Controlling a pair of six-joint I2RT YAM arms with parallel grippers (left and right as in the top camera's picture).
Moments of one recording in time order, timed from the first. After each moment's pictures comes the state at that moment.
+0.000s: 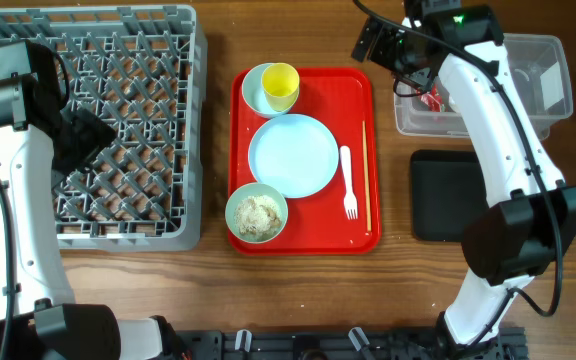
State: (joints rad) left arm 0.24 1.56 1.62 -1.46 -0.21 -0.65; right arm 0.22 1.96 1.96 -1.07 -0.07 0.60
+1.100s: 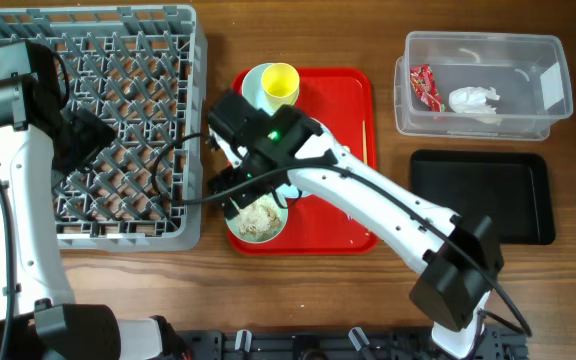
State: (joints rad) left arm 0.24 1.56 1.62 -1.46 -0.21 -0.65; right arm 0.88 1.96 1.81 -1.14 -0.17 0.25
